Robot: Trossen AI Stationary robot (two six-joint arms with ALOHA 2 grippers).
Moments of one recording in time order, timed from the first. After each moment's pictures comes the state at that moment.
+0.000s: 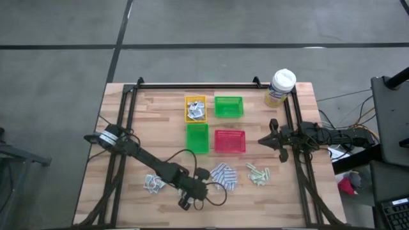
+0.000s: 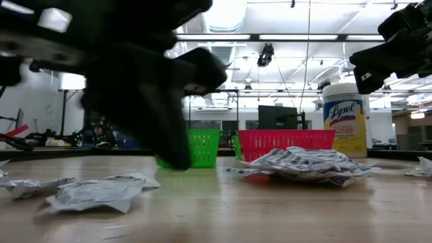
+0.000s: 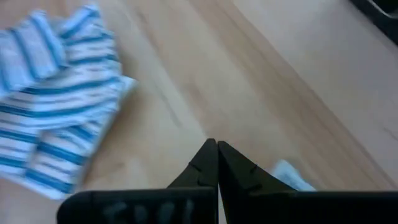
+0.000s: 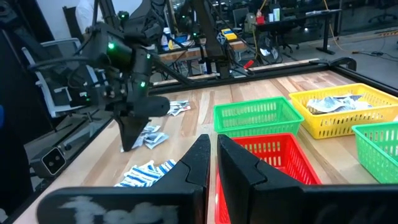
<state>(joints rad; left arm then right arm) -0.47 1.94 1.23 -0.19 -0.02 0.11 0.04 0.06 0.03 -0.02 -0.08 0.21</state>
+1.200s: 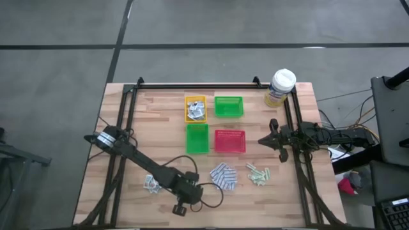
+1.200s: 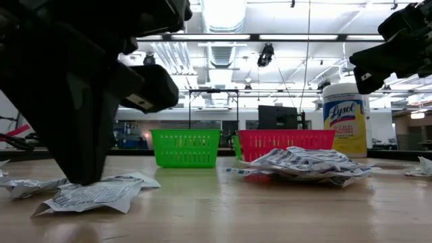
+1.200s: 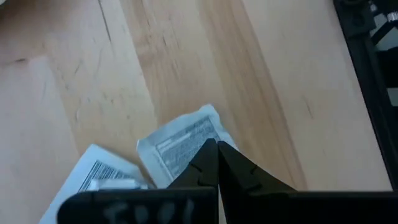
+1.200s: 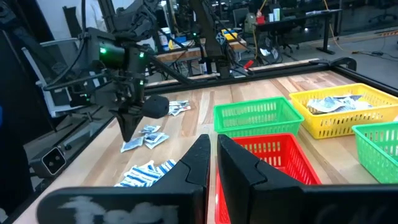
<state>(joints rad) -0.53 1.93 1.27 -0.39 0.08 -0.27 0.04 0.06 0.03 -0.02 -0.08 0.21</state>
